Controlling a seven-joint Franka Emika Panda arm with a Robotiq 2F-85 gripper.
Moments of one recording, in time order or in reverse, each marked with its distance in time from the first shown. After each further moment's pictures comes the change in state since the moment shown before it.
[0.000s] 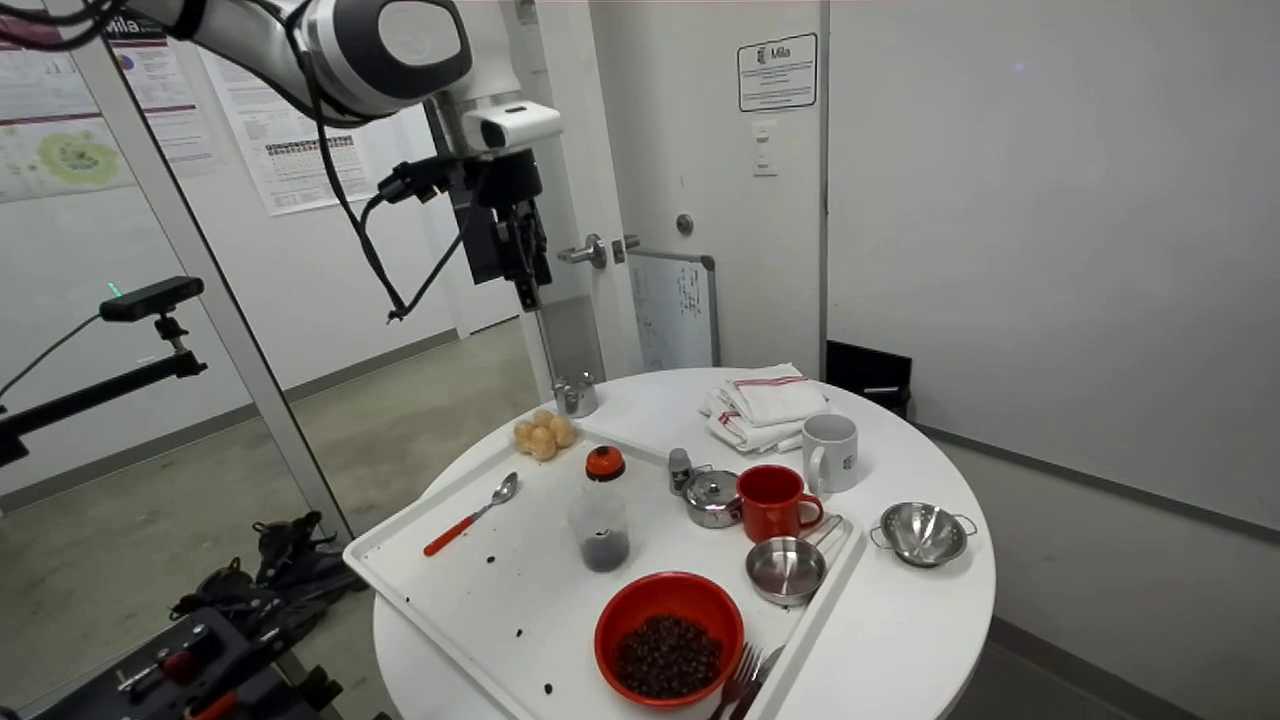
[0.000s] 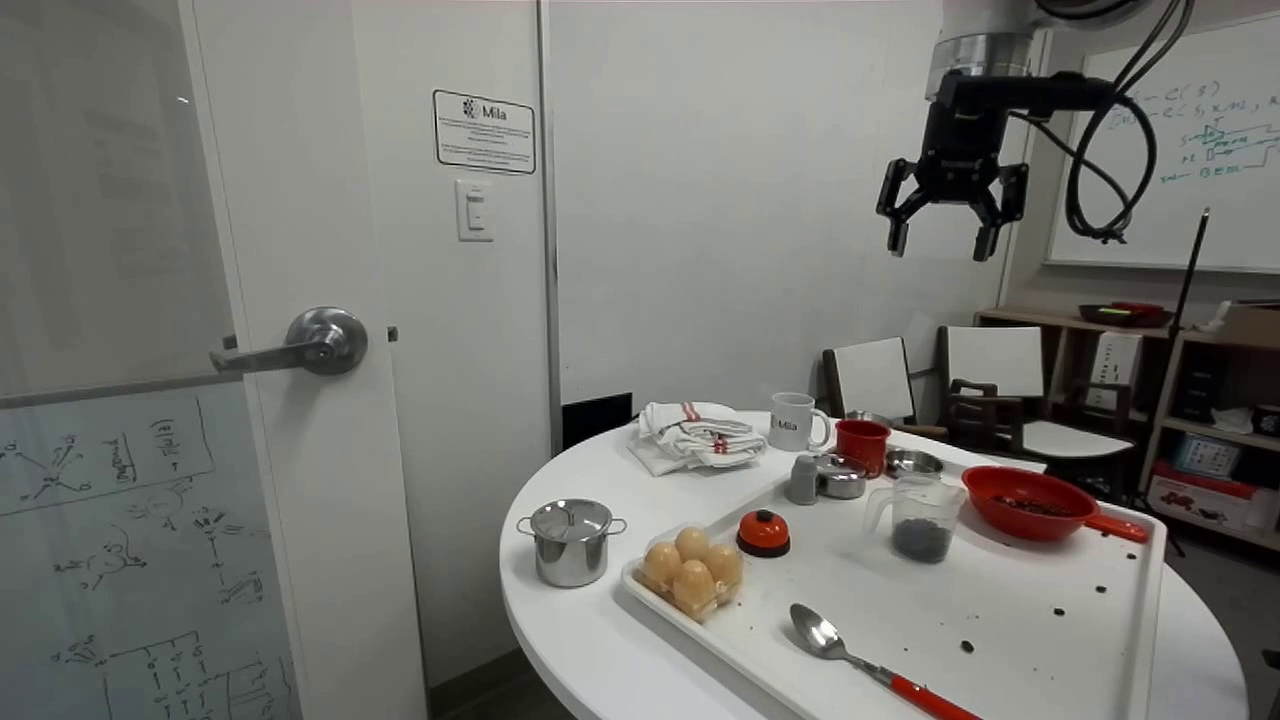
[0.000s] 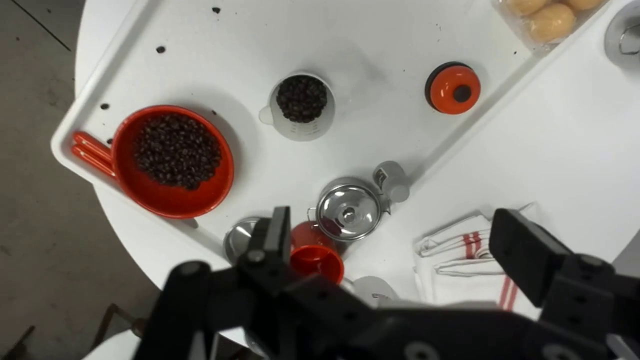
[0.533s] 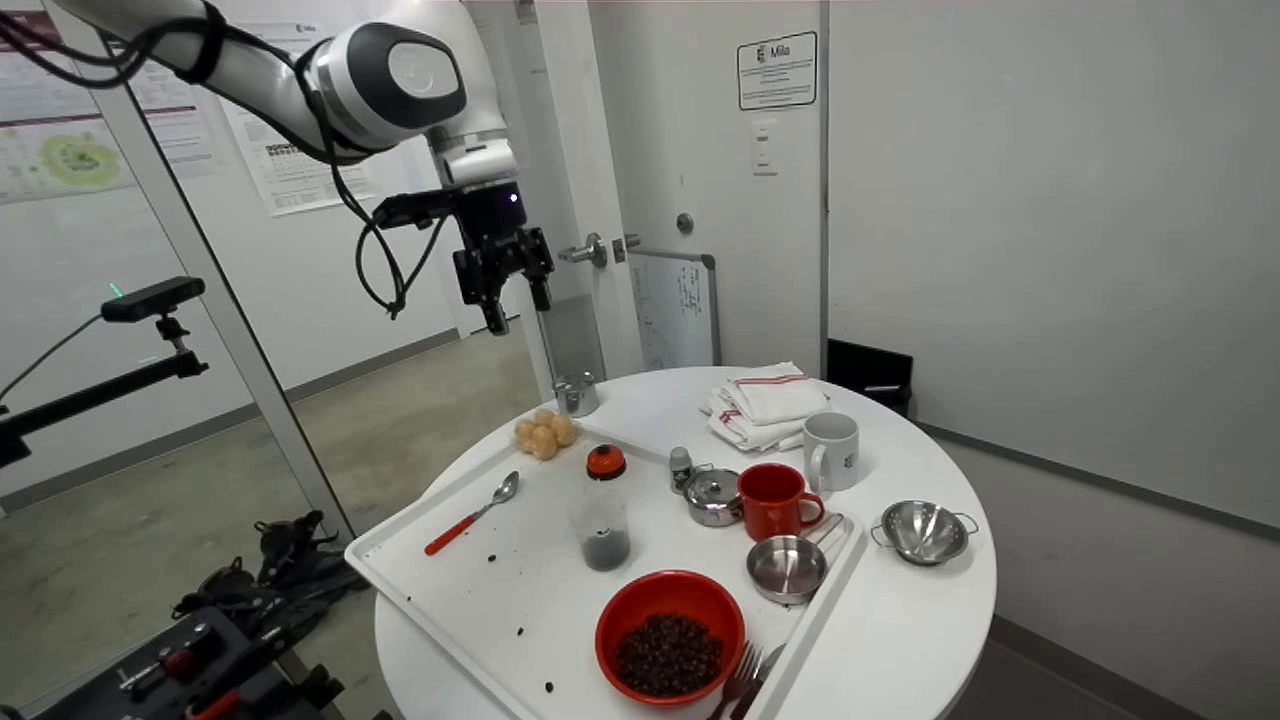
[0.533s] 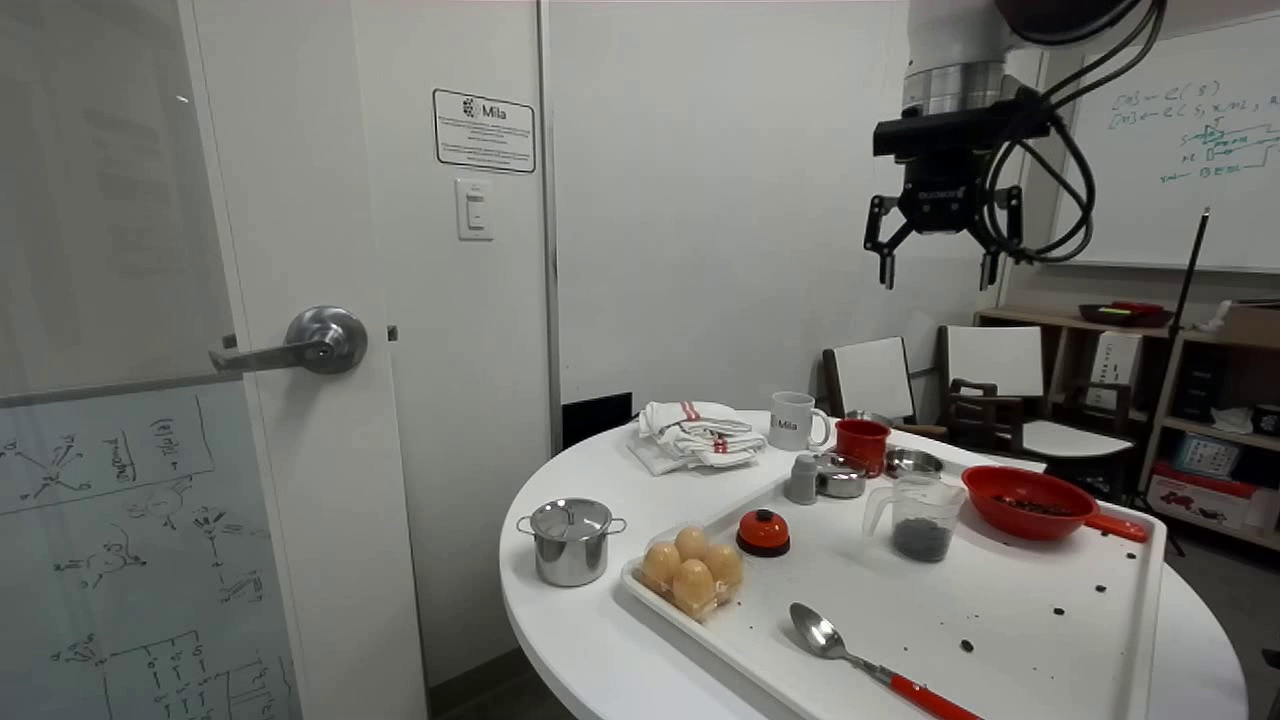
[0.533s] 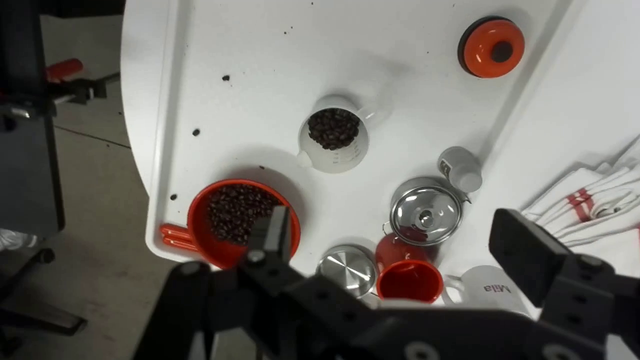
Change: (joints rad) arm 0.071 0.072 0.017 0.022 -0.100 -0.050 0.563
